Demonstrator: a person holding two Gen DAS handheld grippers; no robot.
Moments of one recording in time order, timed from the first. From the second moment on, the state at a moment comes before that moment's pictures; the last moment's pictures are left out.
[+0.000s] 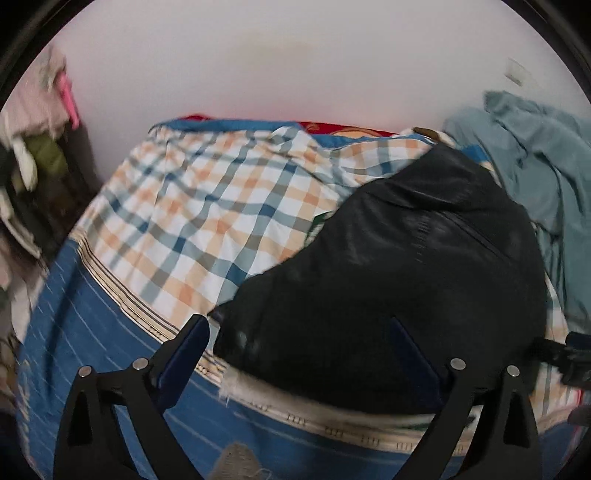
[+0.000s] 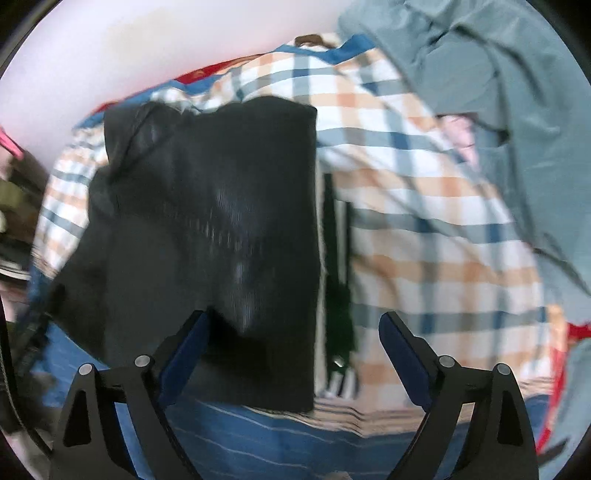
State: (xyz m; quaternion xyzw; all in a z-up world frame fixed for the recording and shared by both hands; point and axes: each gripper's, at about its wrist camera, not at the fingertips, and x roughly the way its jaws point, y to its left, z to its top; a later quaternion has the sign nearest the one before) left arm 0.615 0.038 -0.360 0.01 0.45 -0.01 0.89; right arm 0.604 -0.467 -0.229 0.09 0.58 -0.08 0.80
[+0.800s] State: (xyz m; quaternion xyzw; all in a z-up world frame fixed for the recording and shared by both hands) left arm 0.368 0.104 -0.120 0.04 0.41 -0.06 0.91; right arm 0.311 -0.335 0.053 0.04 0.47 -0.19 0.86
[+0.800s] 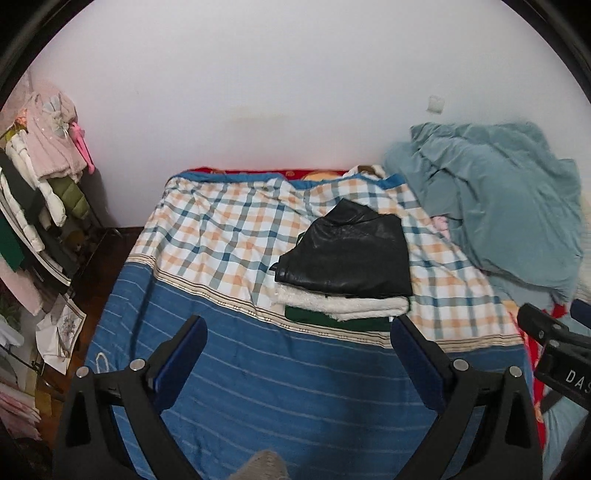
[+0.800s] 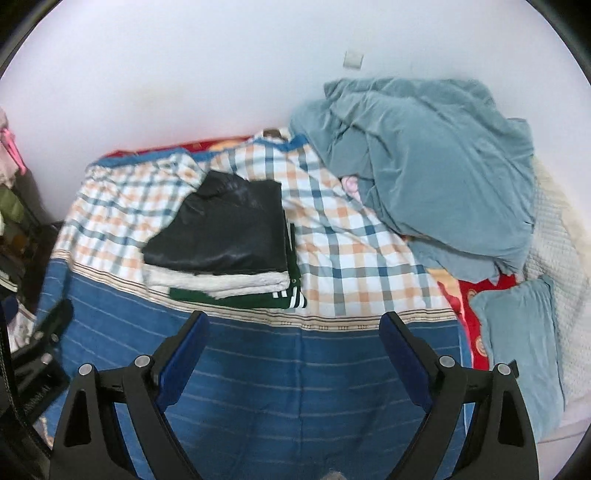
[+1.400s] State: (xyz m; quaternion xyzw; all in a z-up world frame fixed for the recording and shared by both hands) left arm 0.223 0.140 -0.008 0.02 0.35 -0.06 0.93; right arm 0.110 -0.259 0.223 0.04 0.38 -0.17 0.91
